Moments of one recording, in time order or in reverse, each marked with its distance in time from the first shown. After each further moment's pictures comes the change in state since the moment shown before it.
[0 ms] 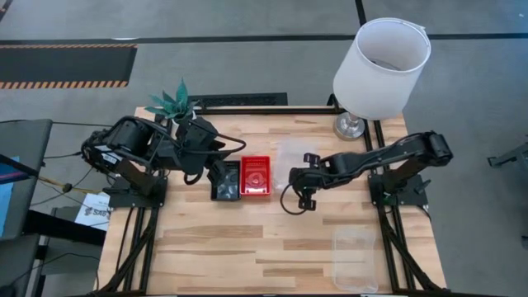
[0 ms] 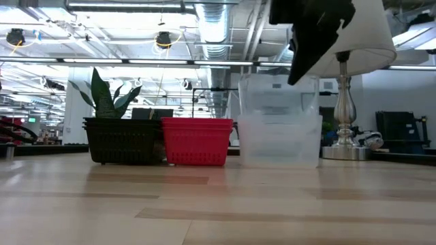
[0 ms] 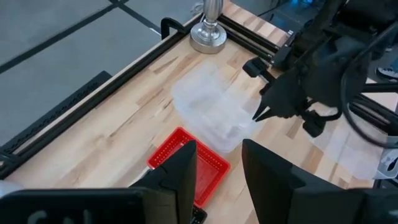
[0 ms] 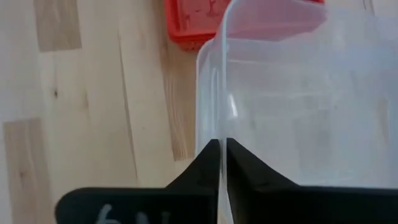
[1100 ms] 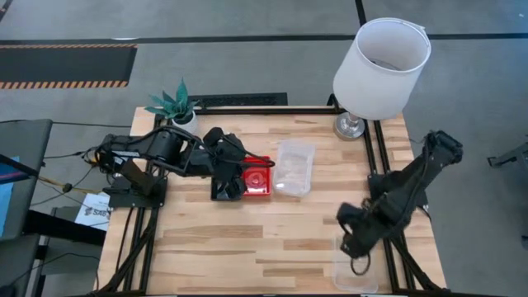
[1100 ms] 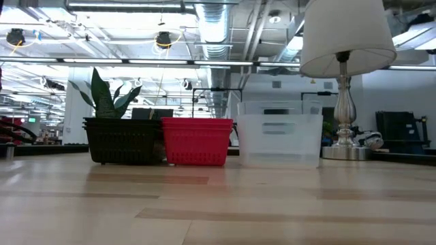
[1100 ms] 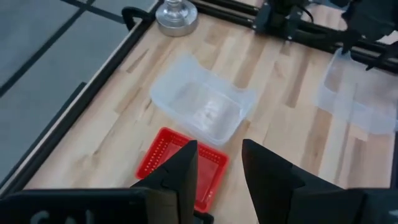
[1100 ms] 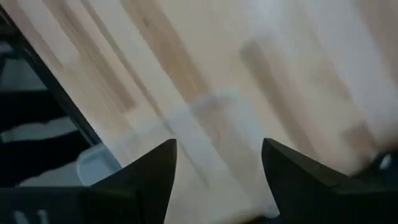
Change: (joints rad) left arm 0.048 0.048 -0.158 0.202 0.123 0.266; right arm 0.563 -0.132 0.055 -0.433 -0.130 1.063
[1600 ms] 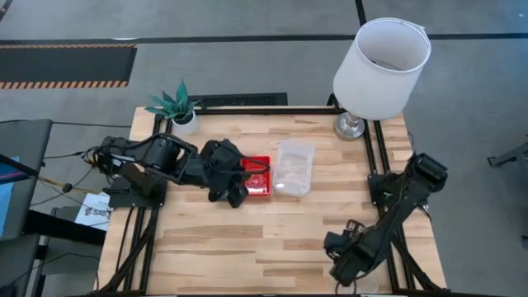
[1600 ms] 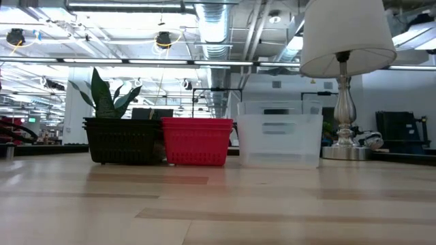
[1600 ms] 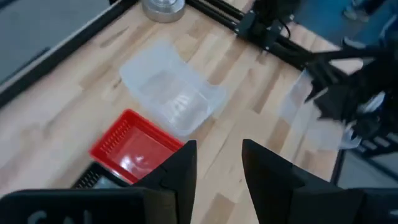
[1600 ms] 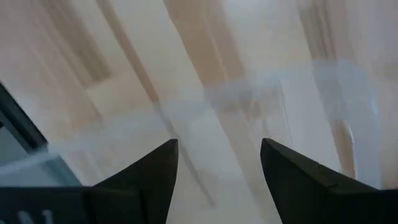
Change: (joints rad) left arm -0.061 0.000 0.000 0.018 0.035 -0.244; right arm 0.127 0.345 -0.002 0.144 -0.044 0.000
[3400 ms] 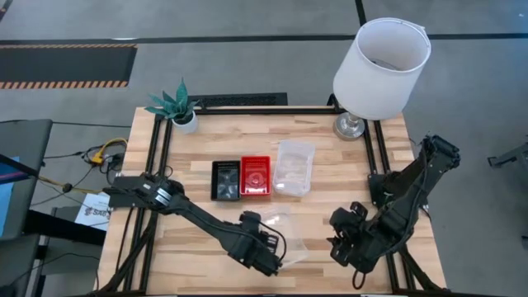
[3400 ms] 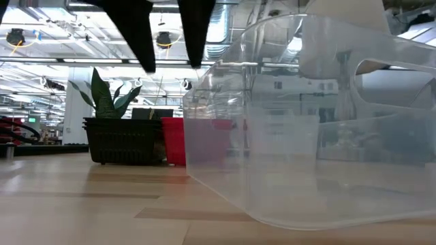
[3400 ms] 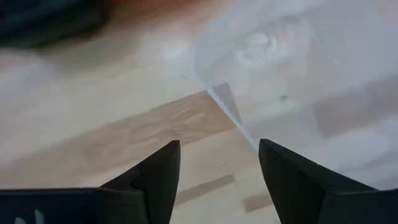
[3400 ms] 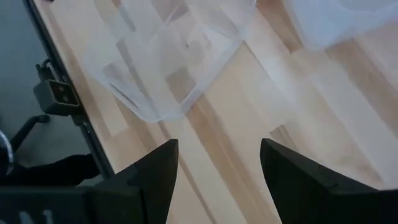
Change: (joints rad) left arm -0.215 0.590 0.000 -0.113 0.101 -0.991; right arm -0.017 -0.246 0.105 -0.030 0.367 0.052
